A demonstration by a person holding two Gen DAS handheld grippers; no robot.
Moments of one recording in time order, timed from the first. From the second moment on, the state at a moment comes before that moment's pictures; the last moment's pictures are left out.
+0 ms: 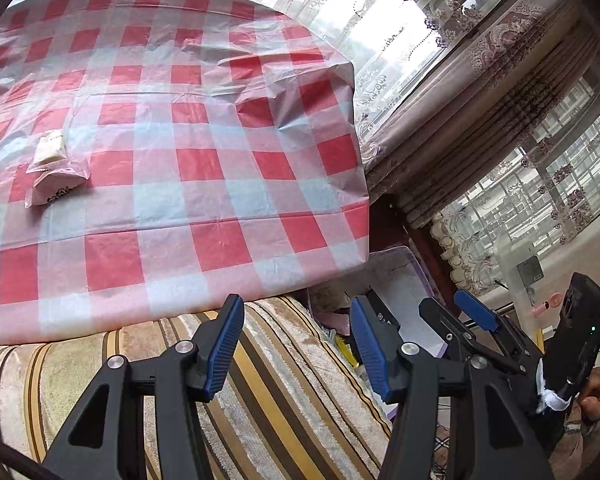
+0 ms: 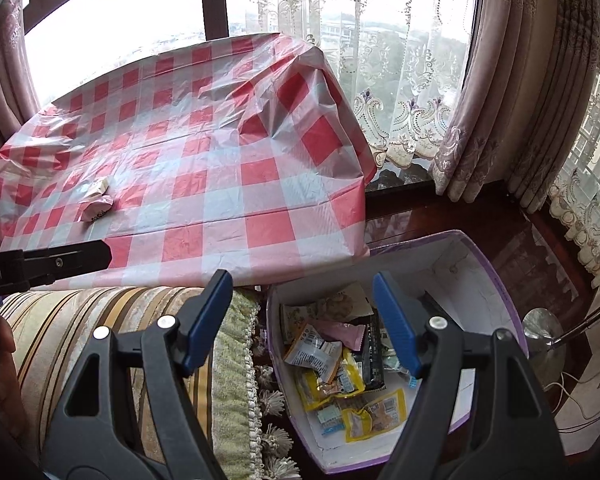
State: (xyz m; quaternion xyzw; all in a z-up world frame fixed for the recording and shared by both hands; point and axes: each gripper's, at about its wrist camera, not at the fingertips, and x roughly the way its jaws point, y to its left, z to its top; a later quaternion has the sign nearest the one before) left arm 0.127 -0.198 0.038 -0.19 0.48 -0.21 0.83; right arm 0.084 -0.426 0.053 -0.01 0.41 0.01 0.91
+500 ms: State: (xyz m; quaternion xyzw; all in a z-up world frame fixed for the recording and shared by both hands) left arm 0.117 -0.152 0.046 -0.21 0.46 -0.18 0.84; right arm 0.081 -0.397 0.066 -0.02 0.40 0.03 0.92
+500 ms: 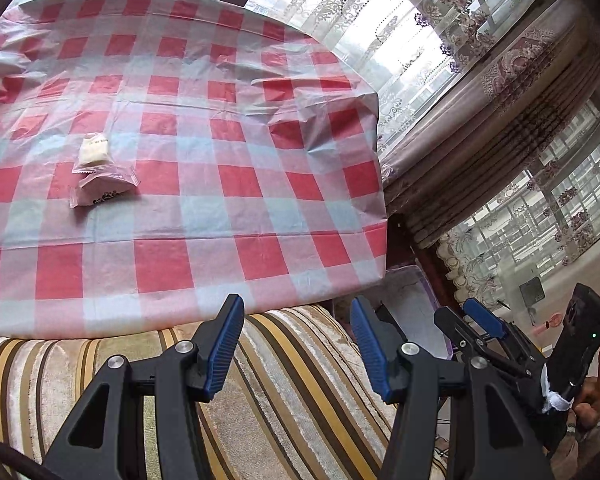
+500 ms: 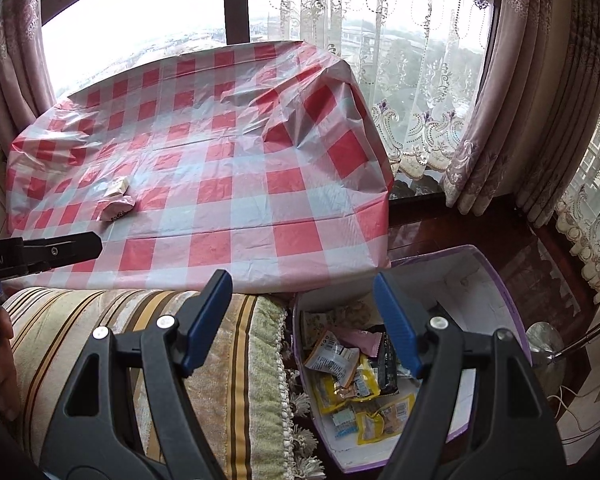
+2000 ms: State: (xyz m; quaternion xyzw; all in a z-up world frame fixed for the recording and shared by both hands) left arm 0.103 -0.017 0.042 -0.26 0.41 -0.08 0.87; right arm 0.082 -0.320 0.068 -0.07 0.40 0.08 0.91
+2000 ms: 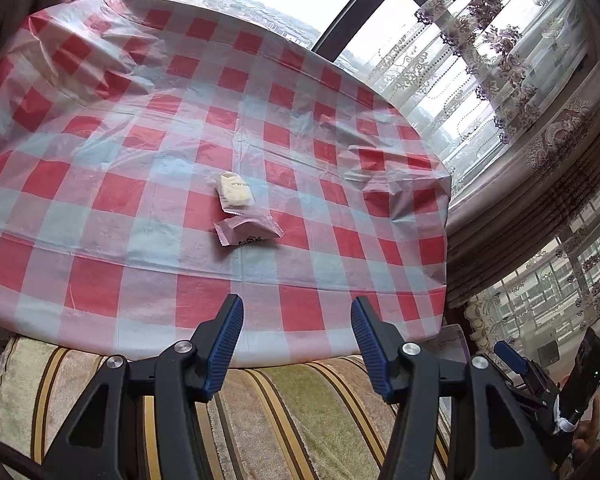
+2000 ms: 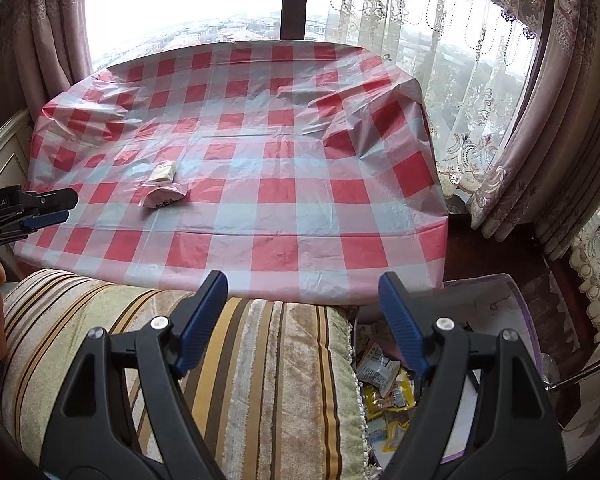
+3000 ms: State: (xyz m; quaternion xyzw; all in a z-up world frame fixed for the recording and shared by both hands) left arm 0.184 0.004 -0.008 -0.24 0.48 -0.04 0.84; right arm 0.176 -0.312 0.017 0.02 0.48 0.10 0.87
